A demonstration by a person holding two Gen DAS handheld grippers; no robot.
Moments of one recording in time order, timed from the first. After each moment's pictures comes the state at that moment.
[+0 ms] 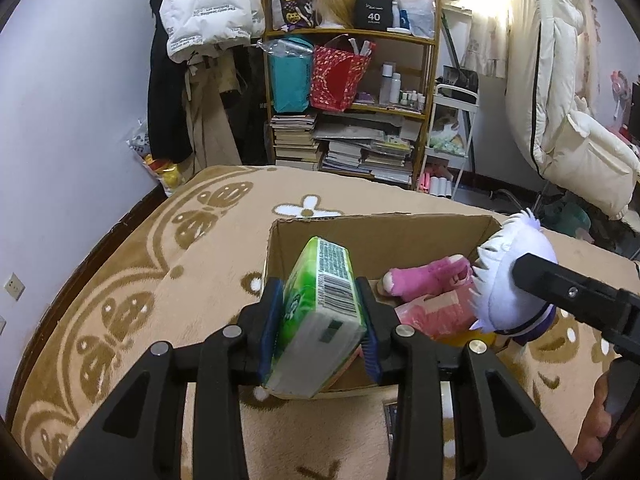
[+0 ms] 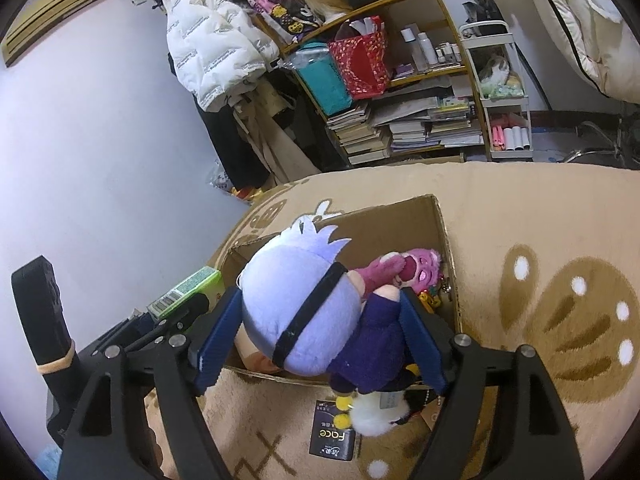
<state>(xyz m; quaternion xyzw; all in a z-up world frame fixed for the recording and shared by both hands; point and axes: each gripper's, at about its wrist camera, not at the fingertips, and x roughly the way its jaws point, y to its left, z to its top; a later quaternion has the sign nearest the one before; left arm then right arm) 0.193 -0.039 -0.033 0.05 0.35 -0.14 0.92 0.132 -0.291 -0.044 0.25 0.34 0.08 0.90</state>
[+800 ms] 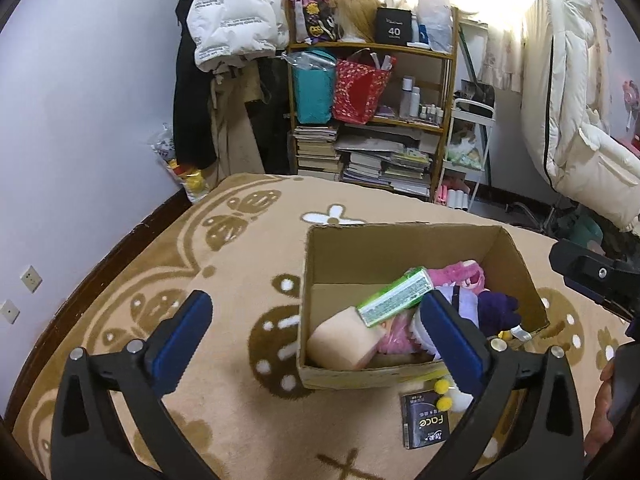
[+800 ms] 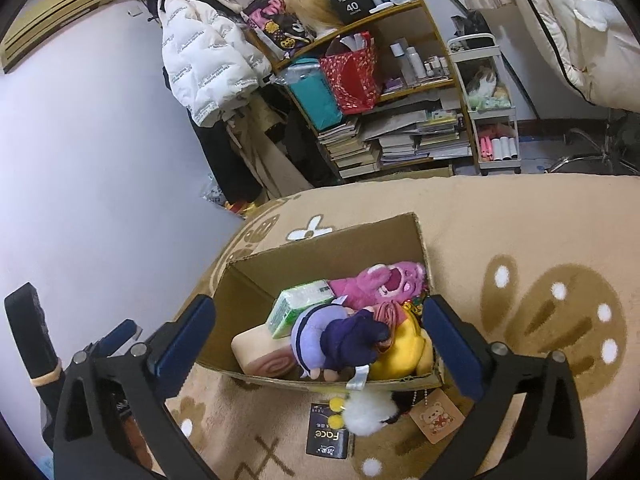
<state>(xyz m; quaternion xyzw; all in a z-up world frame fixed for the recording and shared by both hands) 0.173 -0.017 -0.019 0.05 0.34 -0.11 0.93 0.119 -0.301 -0.027 0.25 0.33 0.05 0.91</state>
